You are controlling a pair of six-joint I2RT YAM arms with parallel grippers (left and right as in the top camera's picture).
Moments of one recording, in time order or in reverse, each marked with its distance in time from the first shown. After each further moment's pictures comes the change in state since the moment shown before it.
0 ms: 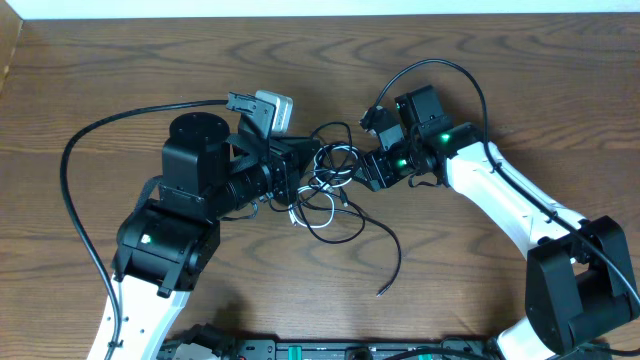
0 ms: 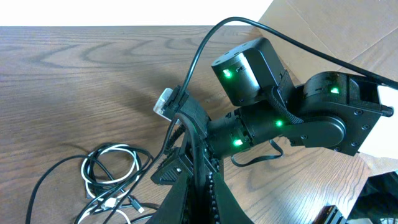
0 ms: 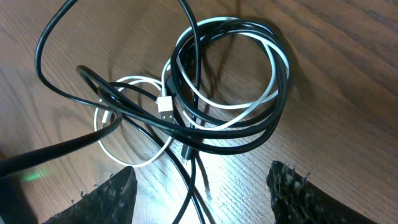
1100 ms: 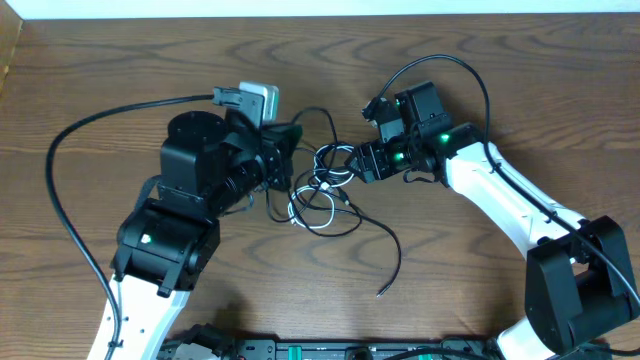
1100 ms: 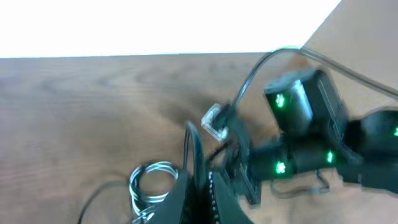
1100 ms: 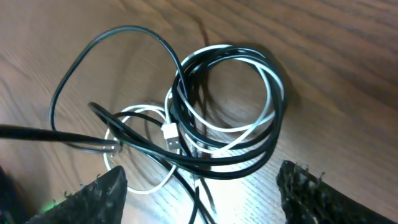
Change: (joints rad) left arm 0.000 0.000 -0.001 0.067 -0.202 0.004; right arm 0.009 0.000 -0.002 0.081 0.007 0.141
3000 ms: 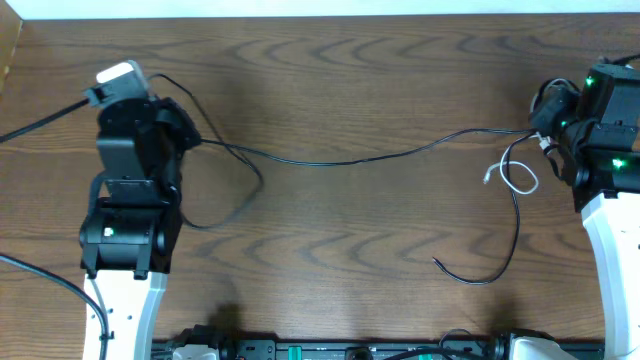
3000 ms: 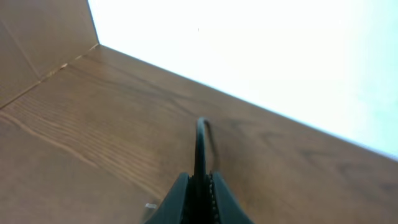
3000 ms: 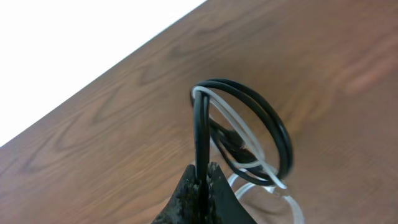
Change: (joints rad) left arm 0.299 0.011 0.000 0.021 -0.583 -0.059; right arm -0.535 -0.432 -0.018 -0.052 0.556 0.362
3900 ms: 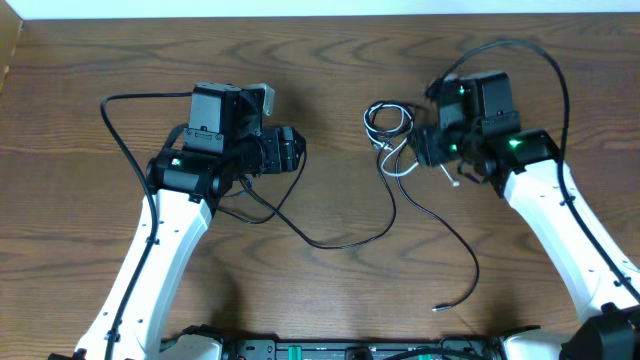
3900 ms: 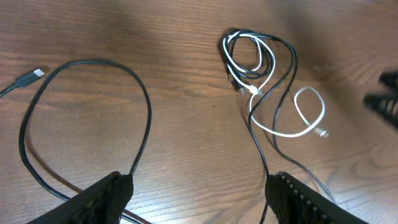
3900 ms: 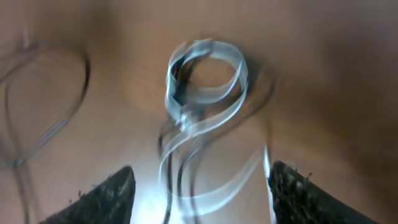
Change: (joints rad) left arm -0.165 0.288 0.005 -0.200 0.649 0.052; right arm 0.367 0.192 -0.001 0.010 -0.251 -0.439
